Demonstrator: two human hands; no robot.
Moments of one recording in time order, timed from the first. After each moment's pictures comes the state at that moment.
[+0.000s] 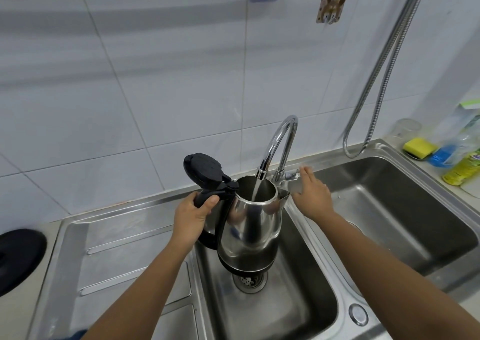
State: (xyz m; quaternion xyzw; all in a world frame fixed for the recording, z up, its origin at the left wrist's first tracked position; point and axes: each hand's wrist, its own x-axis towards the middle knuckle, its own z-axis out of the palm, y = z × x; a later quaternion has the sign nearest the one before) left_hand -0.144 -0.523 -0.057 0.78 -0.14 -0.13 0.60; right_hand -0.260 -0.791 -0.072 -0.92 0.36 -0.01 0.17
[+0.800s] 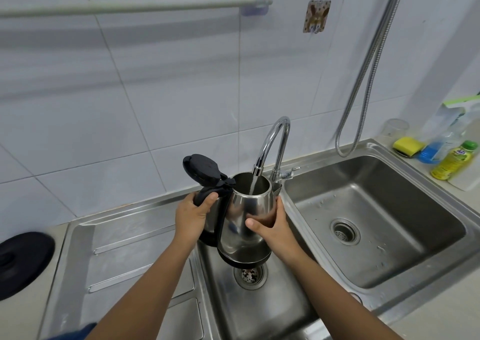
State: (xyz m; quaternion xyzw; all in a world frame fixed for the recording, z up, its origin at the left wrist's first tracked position) left_hand -0.151 -0.516 -0.055 0.79 -0.13 -0.11 0.59; right_hand -0.296 -0.667 -0.095 -0.67 0.30 -0.11 0.67
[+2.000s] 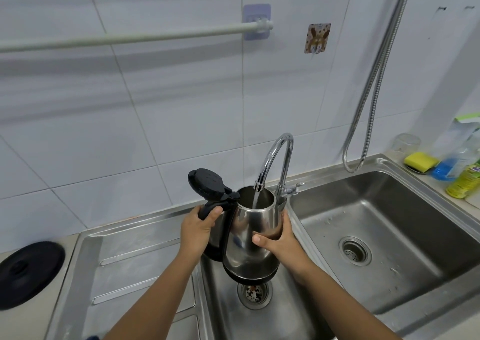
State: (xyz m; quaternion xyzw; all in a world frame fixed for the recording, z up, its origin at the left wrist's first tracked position) left_hand -0.157 -0.522 -0.051 0.79 -0.12 -0.11 0.59; right_hand -0.290 -0.693 -0.109 -0.68 0.26 -0.09 0.68
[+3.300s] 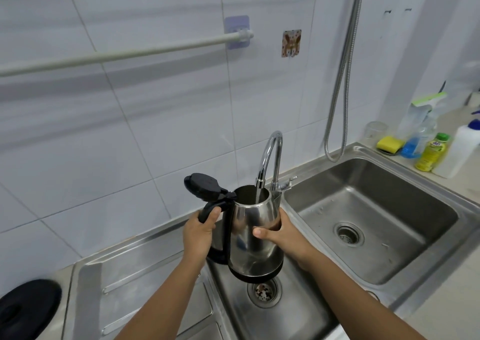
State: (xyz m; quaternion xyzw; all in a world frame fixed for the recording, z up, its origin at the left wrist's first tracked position) left_hand -0.142 -0.507 -0.049 0.79 -0.14 -0.14 0.58; right_hand -0.289 -0.671 -0.084 -0.67 0.26 -0.11 0.69
